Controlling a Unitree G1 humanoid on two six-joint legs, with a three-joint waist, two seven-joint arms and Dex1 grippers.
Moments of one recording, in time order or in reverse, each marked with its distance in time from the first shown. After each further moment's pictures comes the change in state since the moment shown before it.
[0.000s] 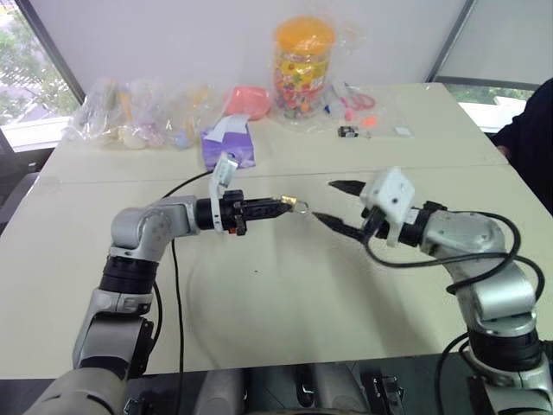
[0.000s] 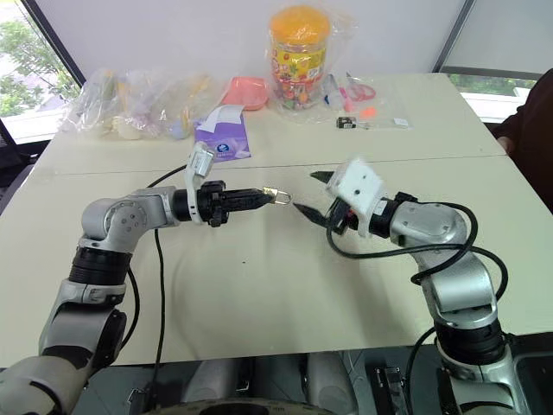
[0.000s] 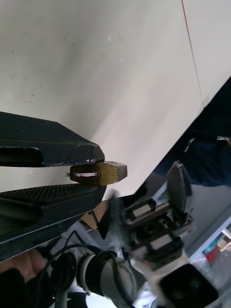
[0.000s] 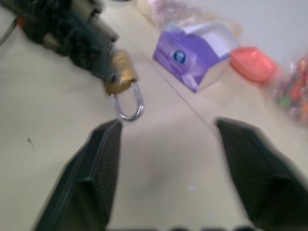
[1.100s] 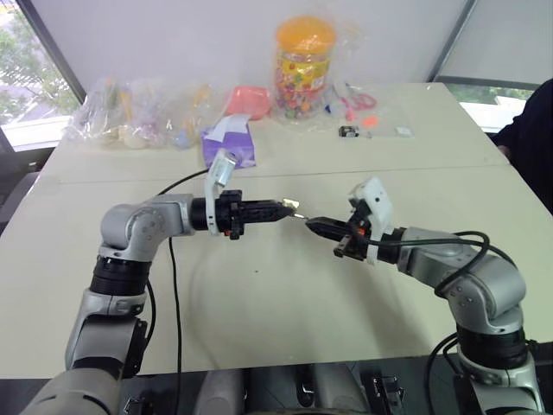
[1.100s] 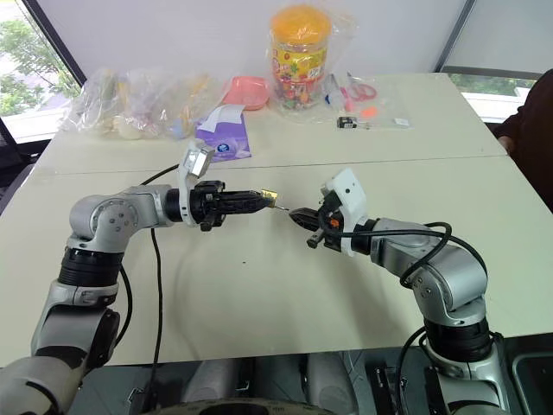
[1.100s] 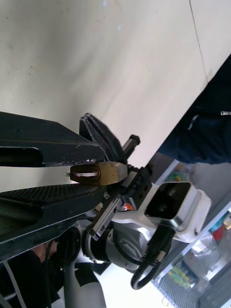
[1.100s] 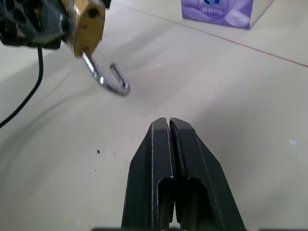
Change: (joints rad) left arm -0.001 0.024 0.010 -0.077 -0.055 0.062 -0.012; right arm 0.058 -0.026 0.082 0.044 0.289 0.210 -0.252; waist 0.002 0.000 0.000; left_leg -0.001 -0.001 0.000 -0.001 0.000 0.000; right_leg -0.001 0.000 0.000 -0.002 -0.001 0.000
